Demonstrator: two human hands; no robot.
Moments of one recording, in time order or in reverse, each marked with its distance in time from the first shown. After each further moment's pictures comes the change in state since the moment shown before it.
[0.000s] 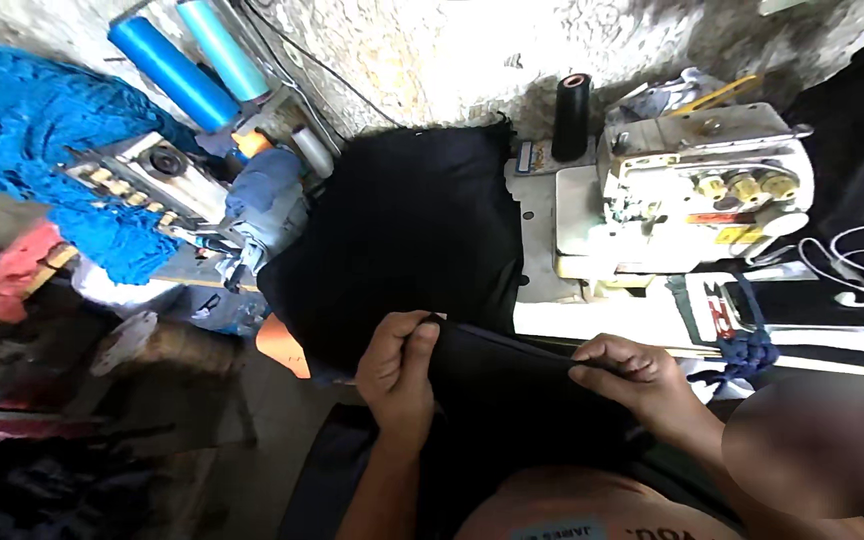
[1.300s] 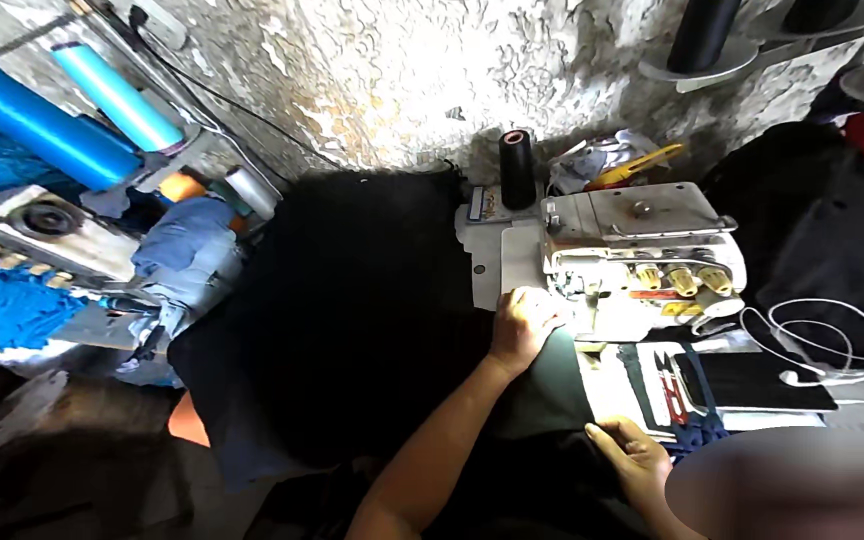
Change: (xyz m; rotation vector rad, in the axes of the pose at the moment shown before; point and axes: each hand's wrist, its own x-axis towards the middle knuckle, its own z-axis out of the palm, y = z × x) left_hand 0.023 -0.169 0.242 0.357 -0.549 0.234; right_hand -0.030 0.096 -0.075 -0.300 0.581 0.306
